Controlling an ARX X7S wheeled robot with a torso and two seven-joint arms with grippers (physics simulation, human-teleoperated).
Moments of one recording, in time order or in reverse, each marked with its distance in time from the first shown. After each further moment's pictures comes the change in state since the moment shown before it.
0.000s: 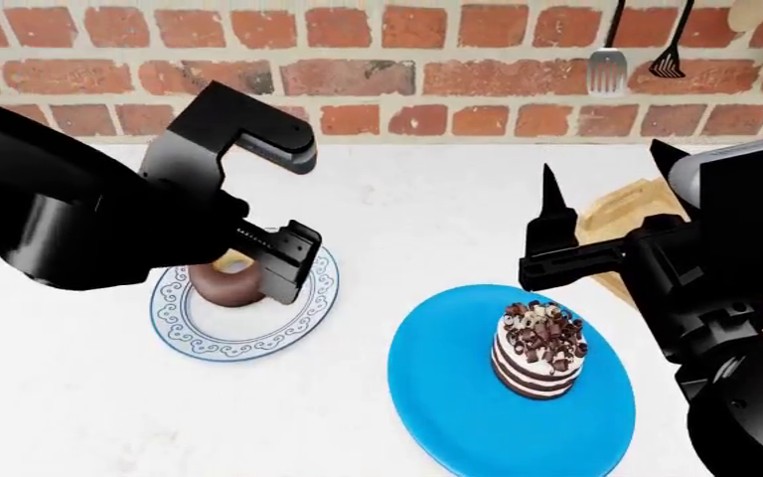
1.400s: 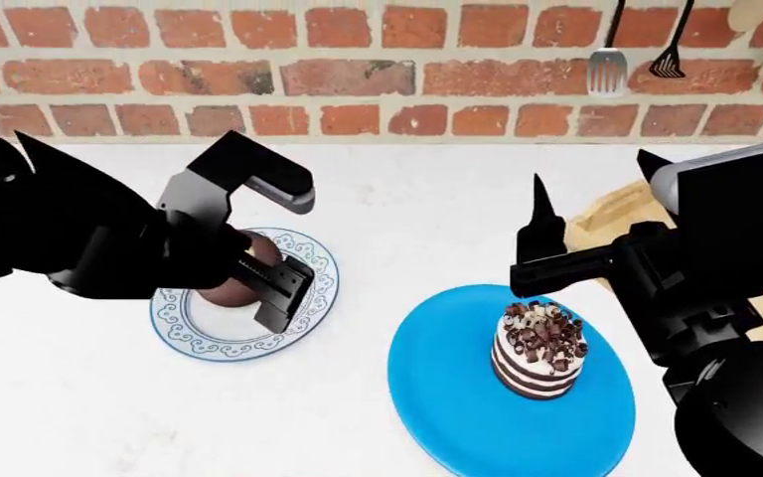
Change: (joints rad) left arm -0.016 -0.056 0.244 -0.019 0.267 0.113 0.432; right arm -0.015 0.016 -0.056 0.024 -0.006 -0.046 0.017
